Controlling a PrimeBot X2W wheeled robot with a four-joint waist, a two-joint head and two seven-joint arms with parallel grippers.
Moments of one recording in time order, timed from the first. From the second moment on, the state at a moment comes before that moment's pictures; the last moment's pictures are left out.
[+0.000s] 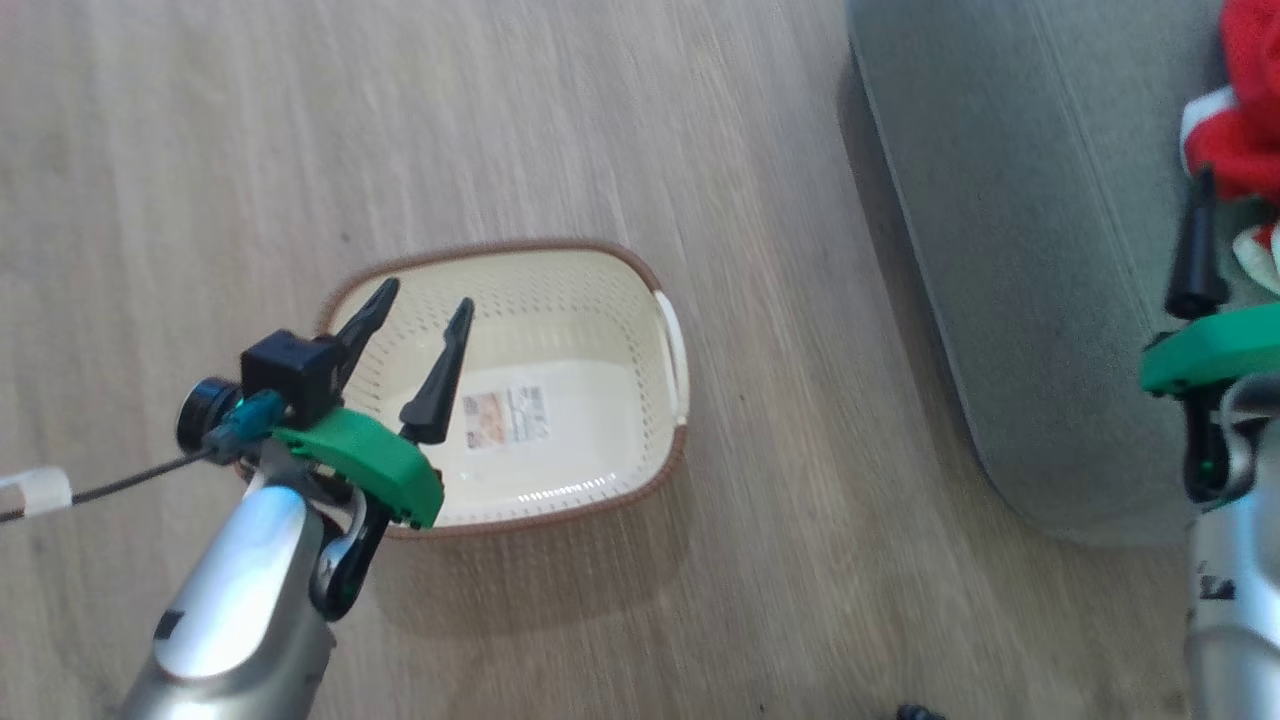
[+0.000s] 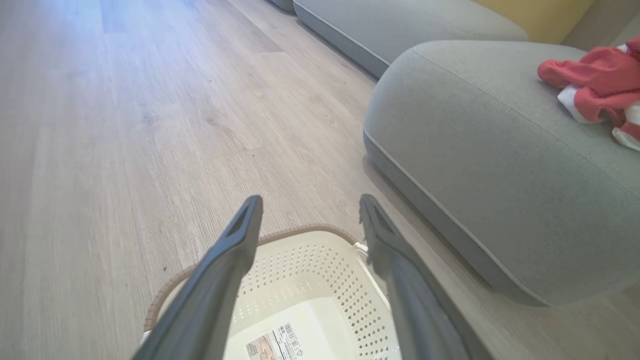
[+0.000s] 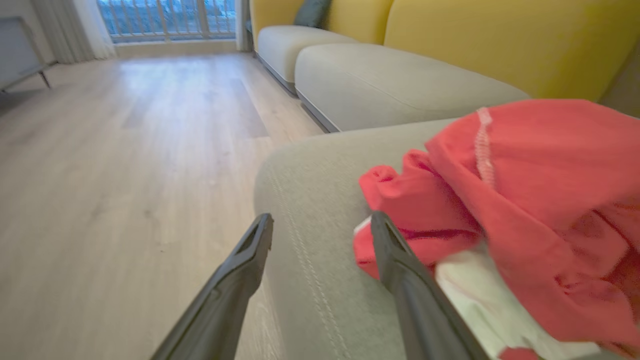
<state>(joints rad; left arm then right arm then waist) -0.44 0.23 -0.41 0.42 -0.41 -0.11 -0.25 -0.47 -0.13 -0.33 0.43 0.10 0.13 -0.20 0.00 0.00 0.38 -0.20</state>
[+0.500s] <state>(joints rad) -0.29 0.12 -0.11 0.47 -0.30 -0.11 -0.25 -0.41 -0.10 -0.07 0.52 0.15 0.13 -0.25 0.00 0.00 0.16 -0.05</state>
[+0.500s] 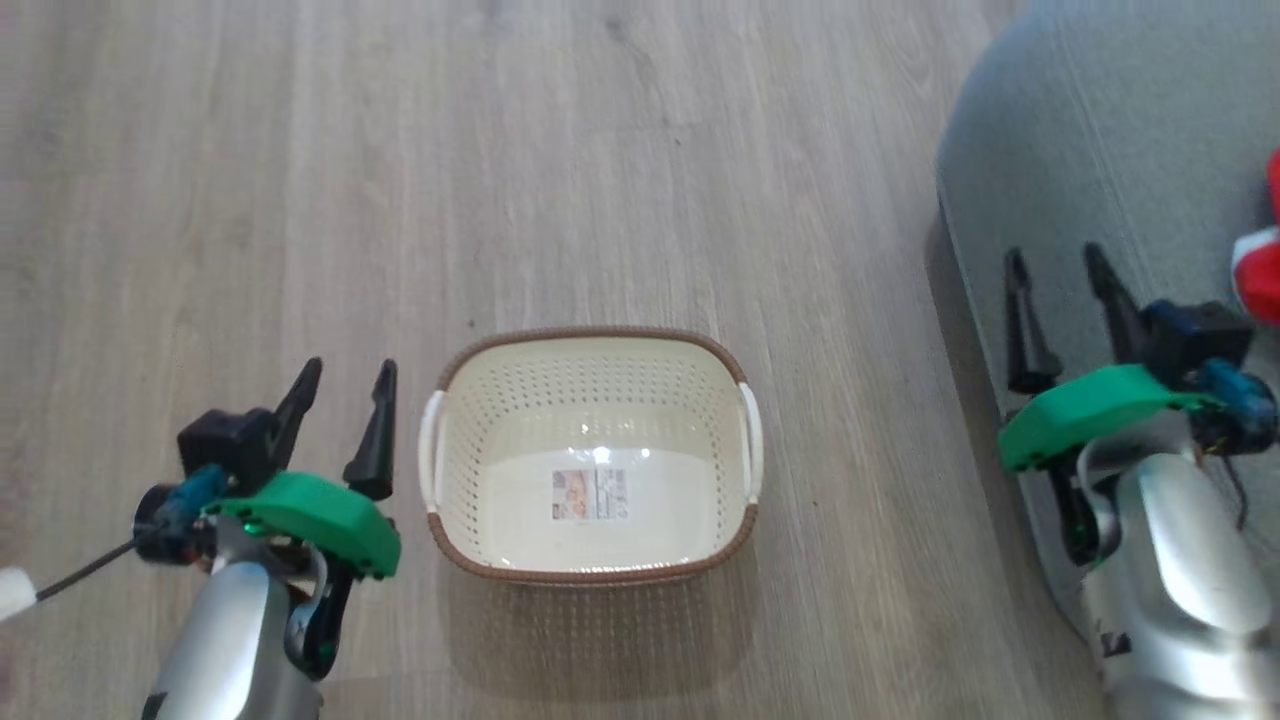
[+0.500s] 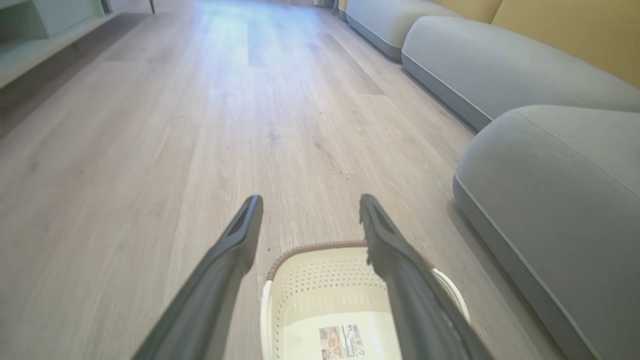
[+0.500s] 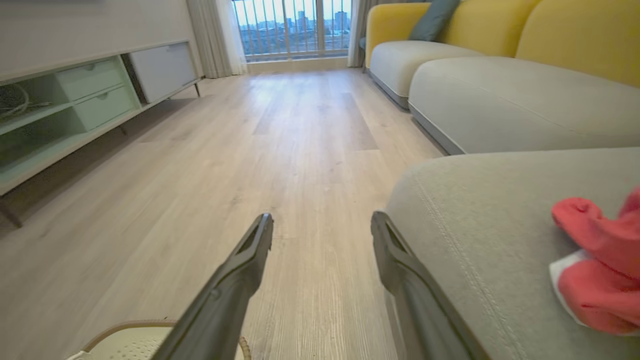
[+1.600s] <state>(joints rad) -0.19 0.05 0.08 0.49 -0.20 -0.13 -0.25 -0.31 -0.06 0.04 0.55 0.17 0.13 -0.25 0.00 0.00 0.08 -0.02</state>
